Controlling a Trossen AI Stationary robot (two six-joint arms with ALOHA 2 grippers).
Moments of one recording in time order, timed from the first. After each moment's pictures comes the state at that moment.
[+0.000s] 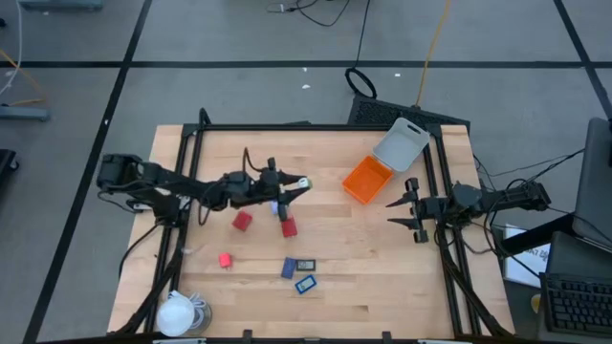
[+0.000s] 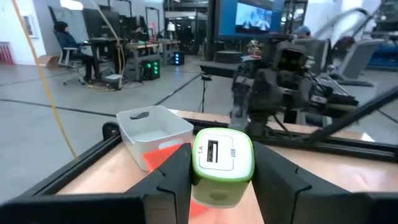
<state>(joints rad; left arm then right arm) 0.02 1.49 0.61 0.92 -0.19 -0.04 0.19 0.02 0.02 0.09 0.04 -0.23</state>
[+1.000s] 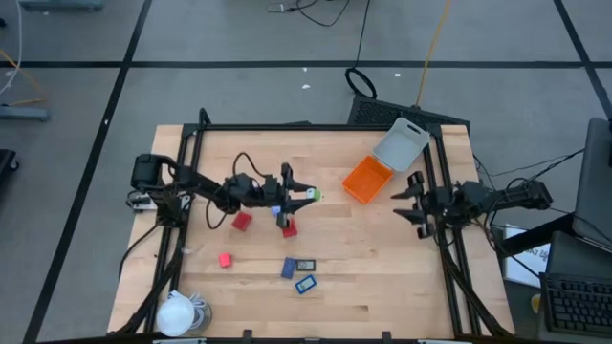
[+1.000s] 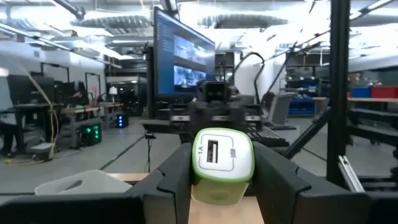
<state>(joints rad) 0.05 1.76 0.61 1.46 0.12 0.01 0.19 0.05 0.01 0.32 0.11 -0.03</state>
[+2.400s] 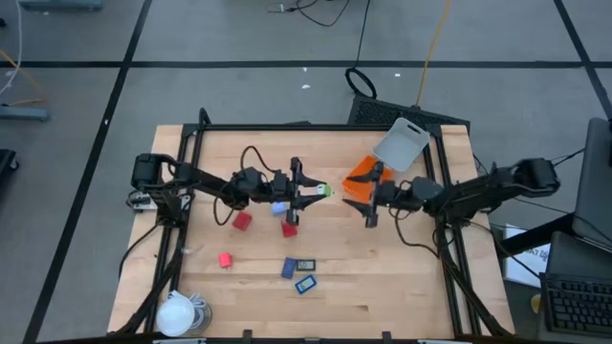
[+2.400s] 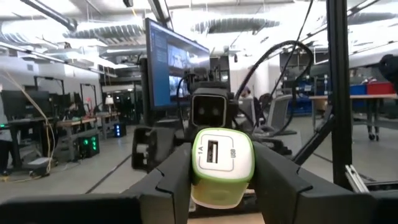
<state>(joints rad) 0.06 1.76 0.76 1.32 0.16 0.04 0.04 1.19 0.32 1.04 0.14 -0.12</state>
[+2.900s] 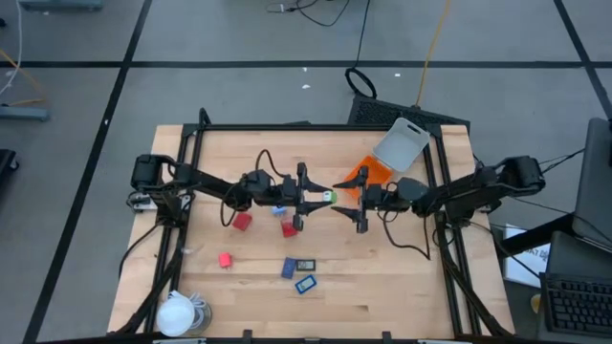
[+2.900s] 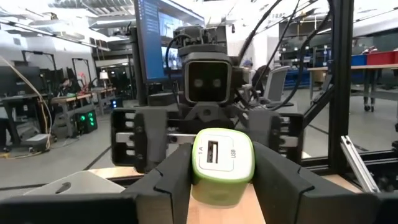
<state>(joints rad) 0.03 1.76 0.82 1.14 0.13 0.08 0.04 1.36 0.42 1.08 0.04 -0.09</state>
